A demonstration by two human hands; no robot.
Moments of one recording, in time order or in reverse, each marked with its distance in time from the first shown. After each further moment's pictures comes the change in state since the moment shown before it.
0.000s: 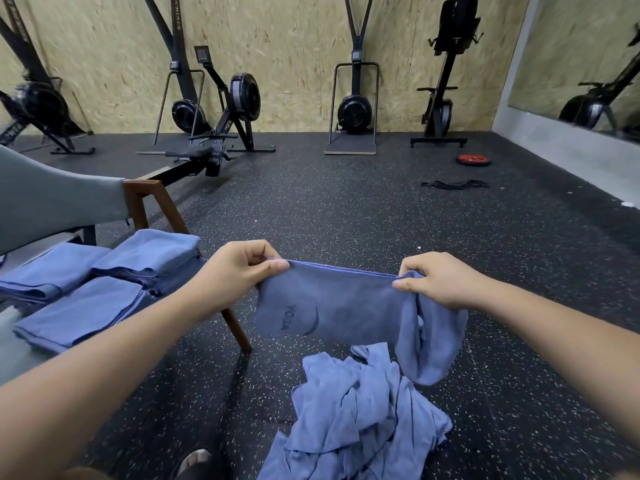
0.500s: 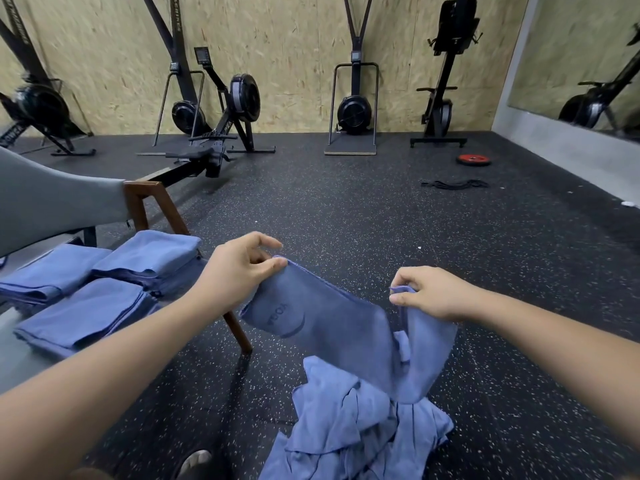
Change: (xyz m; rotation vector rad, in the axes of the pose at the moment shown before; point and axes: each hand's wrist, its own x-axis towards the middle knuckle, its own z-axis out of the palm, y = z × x) left_hand 0.006 -0.004 0.006 0.256 0.201 -0.008; right_hand -0.009 -0.010 0.017 0.063 -0.067 0.052
